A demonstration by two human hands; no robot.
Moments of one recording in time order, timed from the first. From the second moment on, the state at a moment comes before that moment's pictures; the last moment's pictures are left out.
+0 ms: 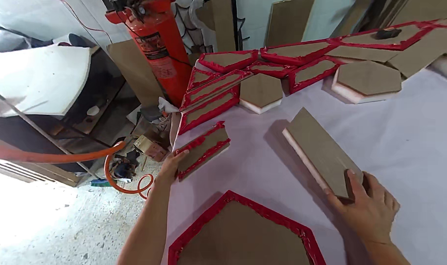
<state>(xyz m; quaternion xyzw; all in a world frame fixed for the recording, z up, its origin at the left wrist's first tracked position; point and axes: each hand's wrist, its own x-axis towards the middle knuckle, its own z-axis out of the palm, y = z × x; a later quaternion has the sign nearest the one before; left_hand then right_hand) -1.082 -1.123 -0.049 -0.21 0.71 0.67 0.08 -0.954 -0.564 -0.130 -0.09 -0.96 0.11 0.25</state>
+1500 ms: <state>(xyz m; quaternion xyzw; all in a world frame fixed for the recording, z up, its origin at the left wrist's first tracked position) -1.120 -1.189 0.037 0.03 0.82 0.54 0.21 -0.952 -0.575 -0.127 -0.10 -0.96 0.10 0.23</state>
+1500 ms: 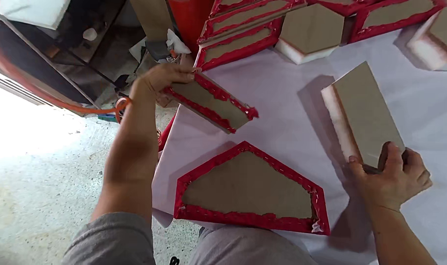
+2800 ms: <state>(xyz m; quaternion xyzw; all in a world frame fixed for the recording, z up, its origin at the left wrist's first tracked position) -0.957 -1.132 -0.040 0.08 0.96 0.24 0.15 -0.816 -0.693 -0.097 0.06 -0.94 0.32 -0.01</state>
